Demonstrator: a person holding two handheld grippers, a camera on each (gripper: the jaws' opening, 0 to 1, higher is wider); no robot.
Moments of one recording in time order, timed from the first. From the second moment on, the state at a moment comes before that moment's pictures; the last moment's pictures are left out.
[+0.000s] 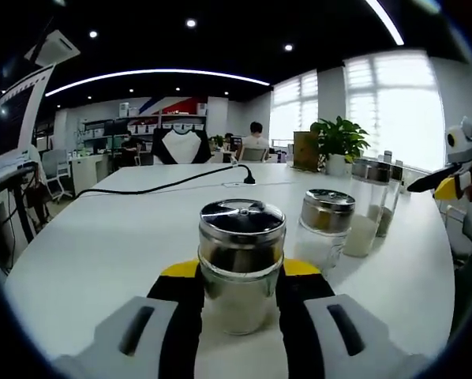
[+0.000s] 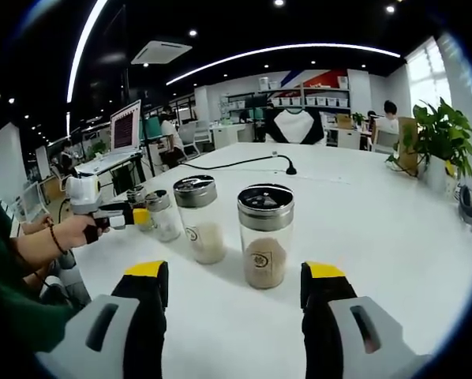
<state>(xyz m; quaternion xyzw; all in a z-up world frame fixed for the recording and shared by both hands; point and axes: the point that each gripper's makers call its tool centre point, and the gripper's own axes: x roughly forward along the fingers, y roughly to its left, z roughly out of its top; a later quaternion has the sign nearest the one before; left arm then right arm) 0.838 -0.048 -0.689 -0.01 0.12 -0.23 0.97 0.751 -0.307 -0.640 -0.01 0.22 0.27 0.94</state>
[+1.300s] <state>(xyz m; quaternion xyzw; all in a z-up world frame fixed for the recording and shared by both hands) 0.834 -0.040 -0.682 -0.02 0.10 -0.11 0.99 0.751 -0.308 -0.639 -0.01 0.22 0.27 0.94</state>
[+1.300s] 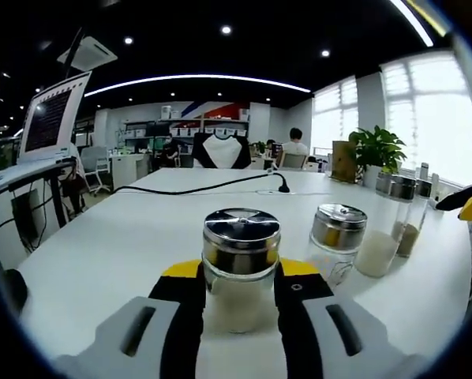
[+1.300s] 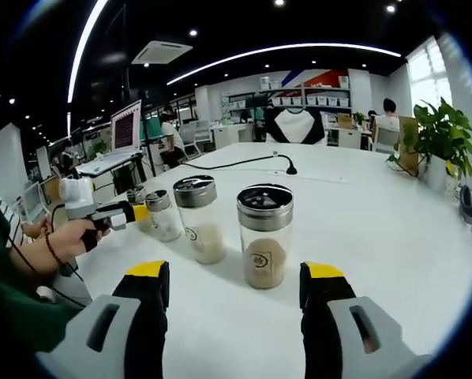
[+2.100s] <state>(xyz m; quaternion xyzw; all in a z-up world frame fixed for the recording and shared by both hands) 0.833 -0.039 -0.682 -0.01 0.11 -0.15 0.98 0.751 -0.307 -0.644 -0.01 0.23 0.27 0.93</state>
